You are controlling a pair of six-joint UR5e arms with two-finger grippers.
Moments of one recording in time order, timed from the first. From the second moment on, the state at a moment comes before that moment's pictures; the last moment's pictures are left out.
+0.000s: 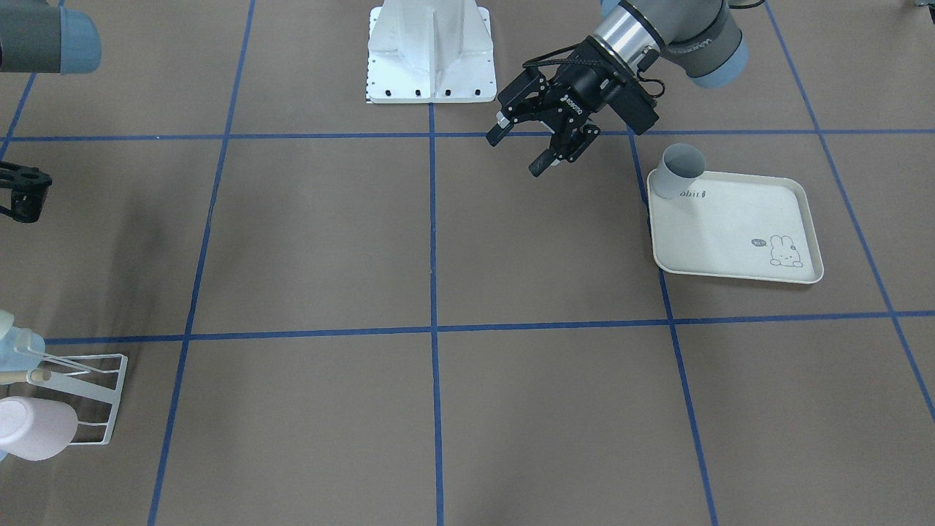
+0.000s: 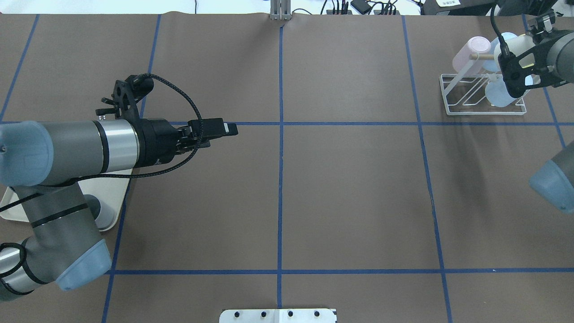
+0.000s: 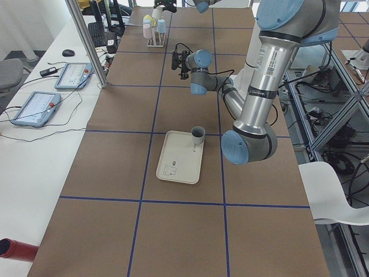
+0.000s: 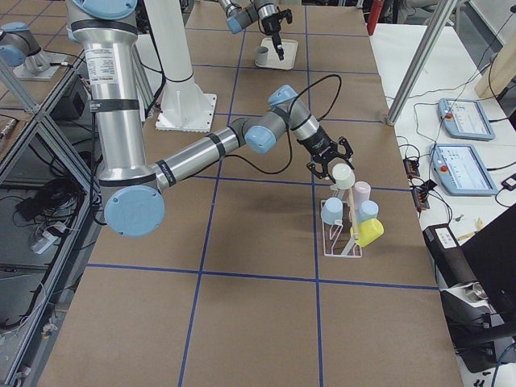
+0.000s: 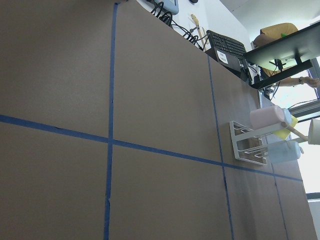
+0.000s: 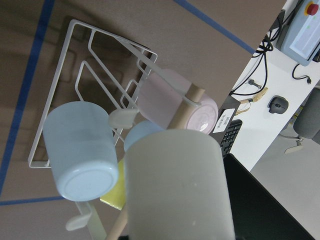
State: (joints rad) left arm -0.58 -1.89 -1.93 -2.50 -1.73 -1.53; right arm 0.99 -1.47 1.93 -1.27 1.38 -1.11
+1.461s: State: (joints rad) left arm -0.58 -1.89 -1.94 -2.50 -1.73 -1.53; right arm 0.91 -1.46 1.86 -1.27 1.34 -1.10
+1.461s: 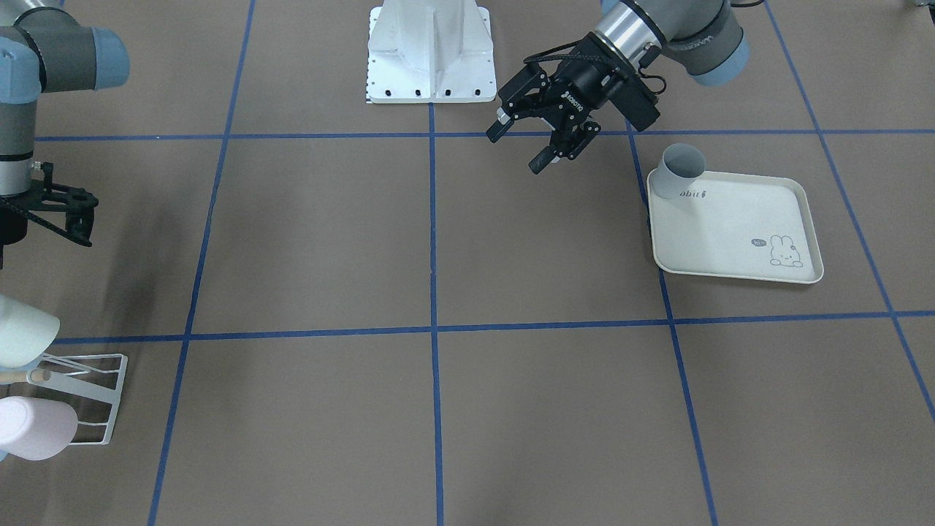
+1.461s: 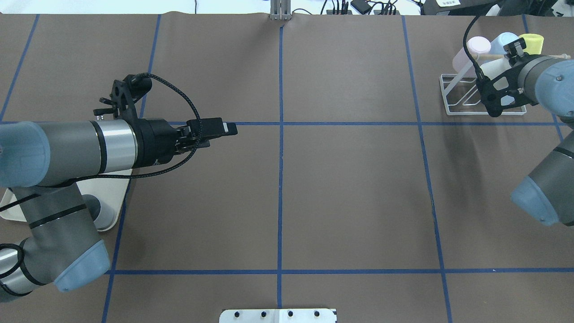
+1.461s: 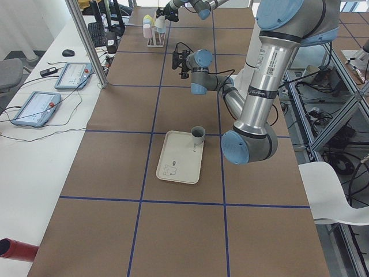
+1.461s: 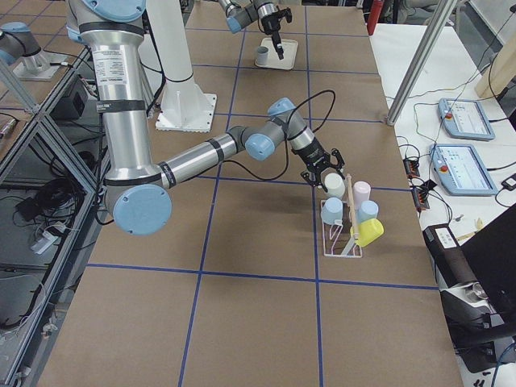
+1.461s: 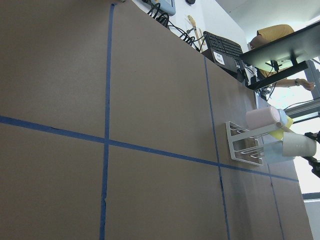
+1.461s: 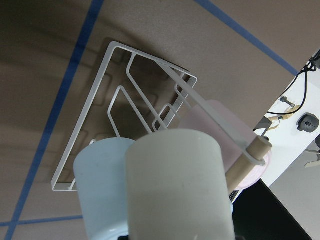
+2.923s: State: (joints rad) left arm -0.58 -1.86 -1.94 -2.50 -1.72 -1.49; right arm 0.83 -1.40 1.88 -1.26 1.29 -0.80
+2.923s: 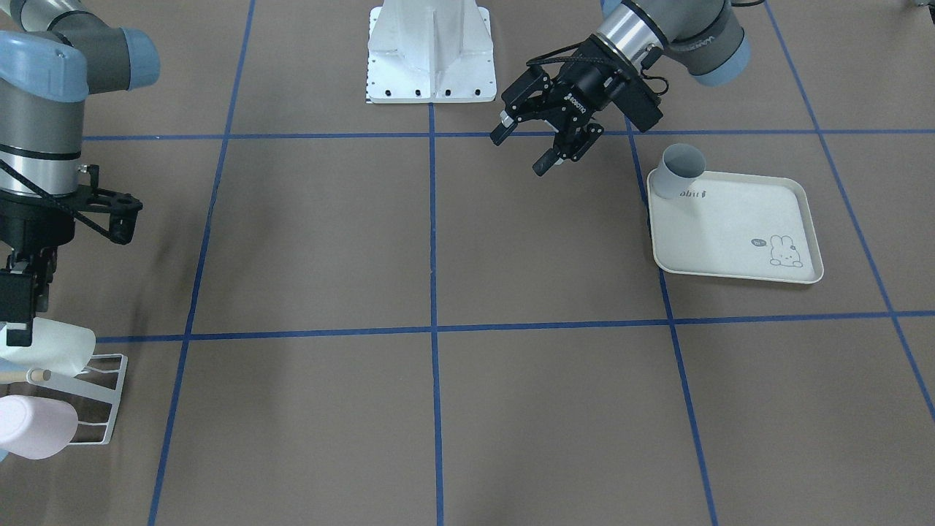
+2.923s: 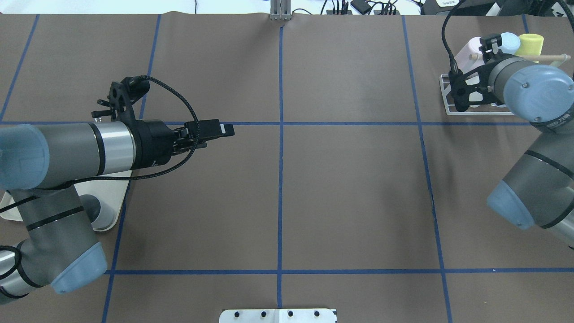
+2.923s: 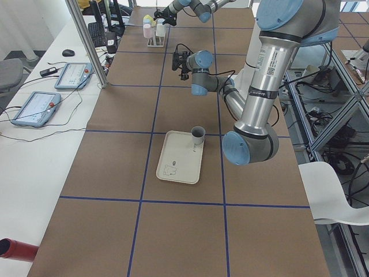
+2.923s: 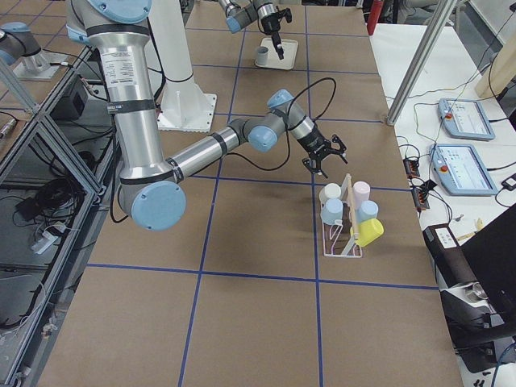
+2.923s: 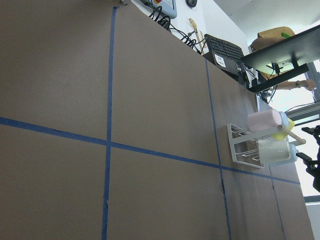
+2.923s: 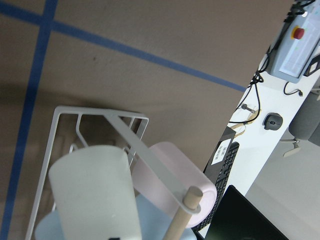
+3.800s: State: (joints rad) left arm -0.69 -1.36 -2.08 -2.50 -1.72 -1.02; right arm 0.57 -1.37 1.98 -1.00 1.30 0.43
